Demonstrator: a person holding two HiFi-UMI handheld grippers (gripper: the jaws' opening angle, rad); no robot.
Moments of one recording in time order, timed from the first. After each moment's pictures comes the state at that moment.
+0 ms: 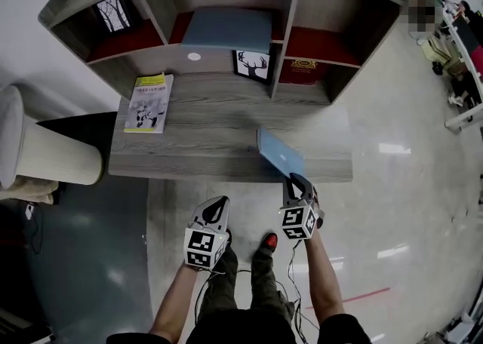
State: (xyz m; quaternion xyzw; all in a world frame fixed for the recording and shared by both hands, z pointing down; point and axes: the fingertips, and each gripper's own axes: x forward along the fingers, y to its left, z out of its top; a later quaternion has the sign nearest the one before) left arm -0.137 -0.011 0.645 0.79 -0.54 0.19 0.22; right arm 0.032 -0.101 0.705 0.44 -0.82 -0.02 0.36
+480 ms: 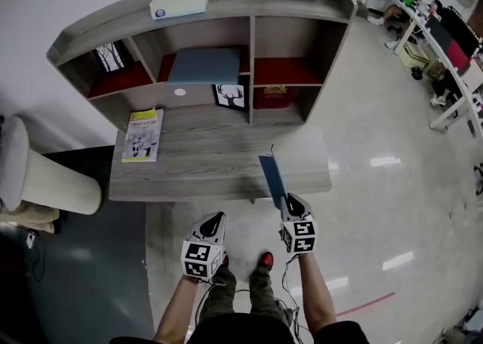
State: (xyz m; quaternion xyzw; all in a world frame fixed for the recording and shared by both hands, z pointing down) left arm -0.104 -0.005 0.602 0.80 -0.53 0.16 0.22; right arm 0.084 -0.077 0.653 0.50 -0.83 0.18 0.18
